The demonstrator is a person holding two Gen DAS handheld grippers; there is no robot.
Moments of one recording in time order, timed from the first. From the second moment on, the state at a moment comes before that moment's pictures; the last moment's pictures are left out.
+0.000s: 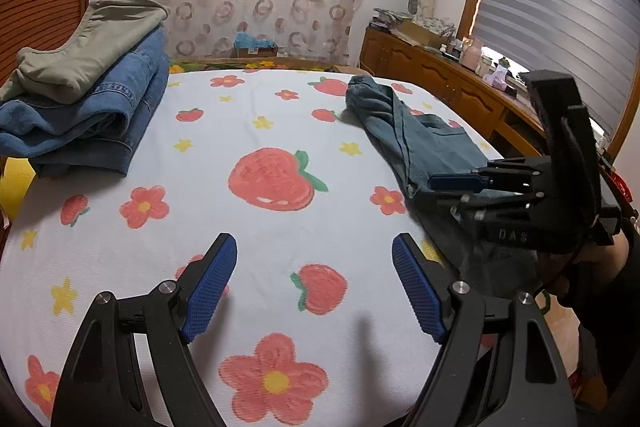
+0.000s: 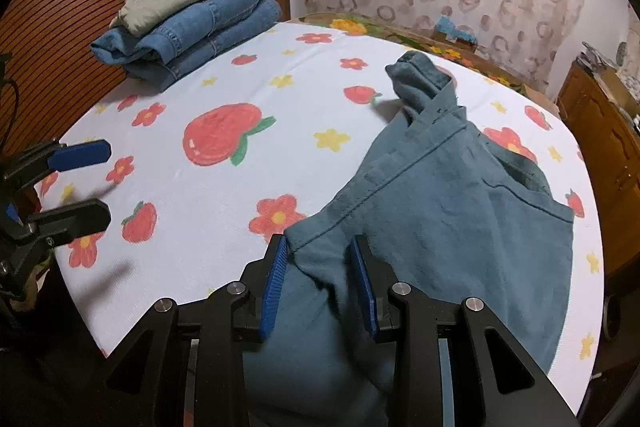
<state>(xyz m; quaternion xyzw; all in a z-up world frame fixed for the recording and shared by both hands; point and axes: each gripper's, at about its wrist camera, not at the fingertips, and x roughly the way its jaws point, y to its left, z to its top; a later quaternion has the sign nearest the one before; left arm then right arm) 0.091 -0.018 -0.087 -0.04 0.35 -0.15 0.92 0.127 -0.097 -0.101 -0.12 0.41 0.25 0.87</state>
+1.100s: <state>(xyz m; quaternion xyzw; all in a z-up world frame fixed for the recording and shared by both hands) 0.088 -0.032 -0.090 -0.02 0.36 -0.16 0.92 0.171 -0.180 -0.062 -0.11 0.36 0.12 0.92</state>
